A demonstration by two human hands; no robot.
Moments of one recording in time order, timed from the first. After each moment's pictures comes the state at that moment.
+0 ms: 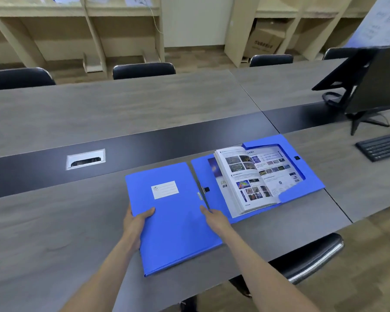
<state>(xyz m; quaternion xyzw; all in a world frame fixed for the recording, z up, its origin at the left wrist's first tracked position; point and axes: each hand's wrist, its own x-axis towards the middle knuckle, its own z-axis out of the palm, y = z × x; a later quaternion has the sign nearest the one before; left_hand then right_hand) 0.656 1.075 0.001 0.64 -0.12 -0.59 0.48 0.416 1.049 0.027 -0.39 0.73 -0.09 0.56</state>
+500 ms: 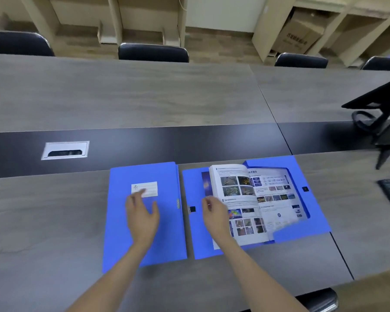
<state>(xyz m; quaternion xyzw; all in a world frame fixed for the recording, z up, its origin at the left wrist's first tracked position) 0.549 0.976 -0.015 0.83 -0.35 -0.22 0.36 0.367 0.926 0.011 -0.58 0.70 -0.19 0.39</state>
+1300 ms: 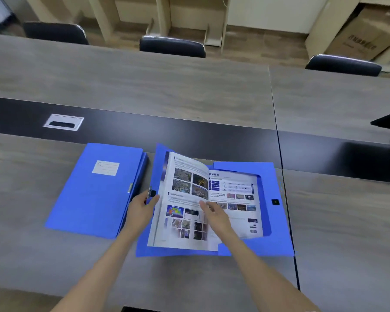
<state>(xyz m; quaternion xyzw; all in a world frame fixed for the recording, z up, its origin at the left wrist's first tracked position) 0.345 0.937 0.030 0.83 -0.27 -0.34 0.36 0.141 0.837 -0.024 -0.56 0.59 -0.02 0.58</state>
